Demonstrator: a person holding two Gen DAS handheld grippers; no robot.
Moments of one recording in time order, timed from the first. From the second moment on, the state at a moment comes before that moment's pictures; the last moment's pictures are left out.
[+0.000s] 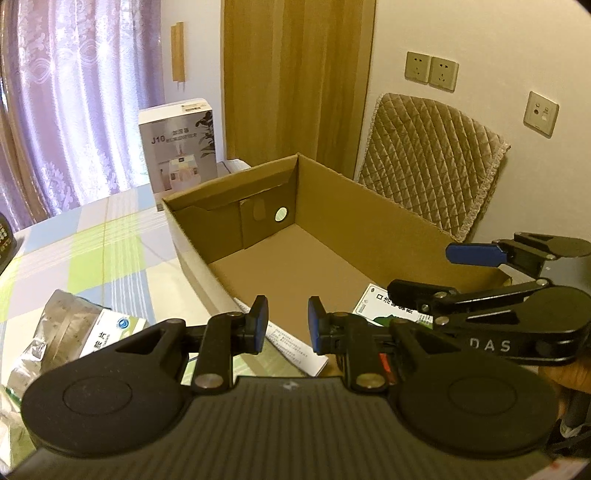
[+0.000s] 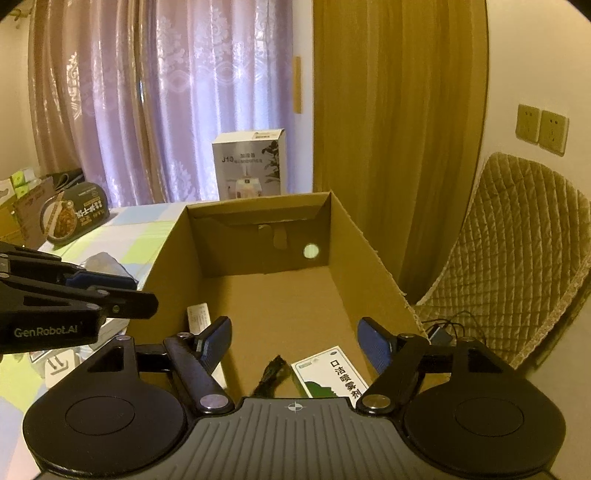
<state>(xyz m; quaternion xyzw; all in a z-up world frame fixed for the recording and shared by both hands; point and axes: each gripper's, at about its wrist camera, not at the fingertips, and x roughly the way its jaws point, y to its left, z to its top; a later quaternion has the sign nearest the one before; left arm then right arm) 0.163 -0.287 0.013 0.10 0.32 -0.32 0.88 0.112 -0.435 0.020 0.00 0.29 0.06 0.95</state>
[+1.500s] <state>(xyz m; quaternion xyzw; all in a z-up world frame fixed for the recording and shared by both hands) 0.116 -0.014 -0.015 0.04 0.36 -0.14 0.92 0.061 -0.246 0.029 -0.09 0.29 0.23 0.93</state>
